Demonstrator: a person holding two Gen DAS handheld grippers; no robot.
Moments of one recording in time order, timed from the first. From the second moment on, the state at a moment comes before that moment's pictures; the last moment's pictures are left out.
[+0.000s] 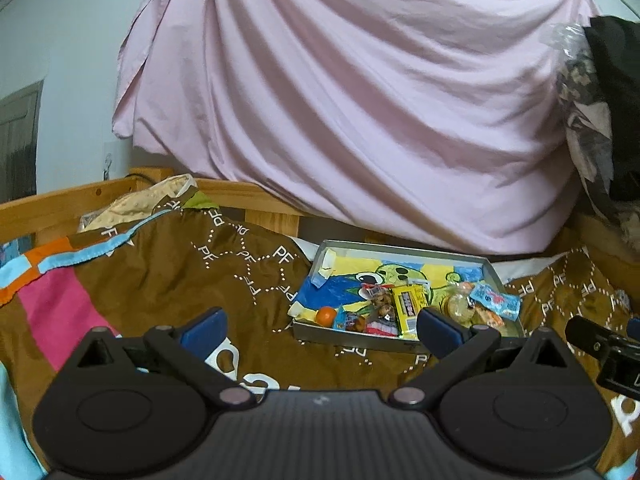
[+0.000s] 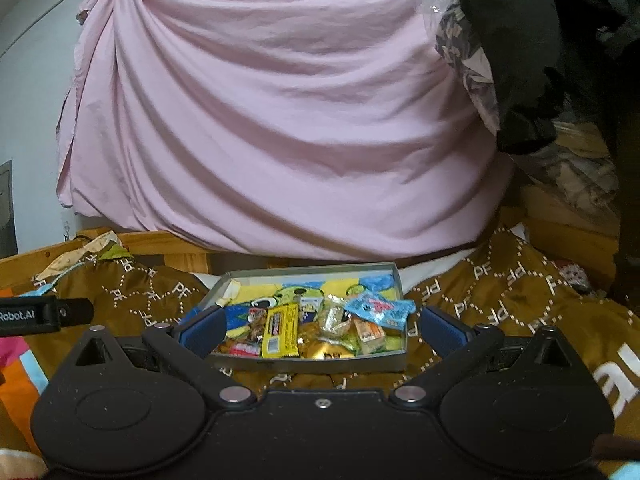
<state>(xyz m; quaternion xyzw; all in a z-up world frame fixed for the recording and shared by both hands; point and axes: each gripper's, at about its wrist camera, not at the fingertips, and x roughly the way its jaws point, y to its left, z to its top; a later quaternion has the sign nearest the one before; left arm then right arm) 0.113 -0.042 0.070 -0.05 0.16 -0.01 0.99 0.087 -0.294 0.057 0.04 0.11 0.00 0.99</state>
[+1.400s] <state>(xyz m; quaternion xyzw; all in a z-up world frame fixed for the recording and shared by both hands) 0.096 -0.030 0.027 -0.03 0.18 -0.03 0.98 0.070 -0.282 0.009 0.02 0.18 -0.03 0.98</state>
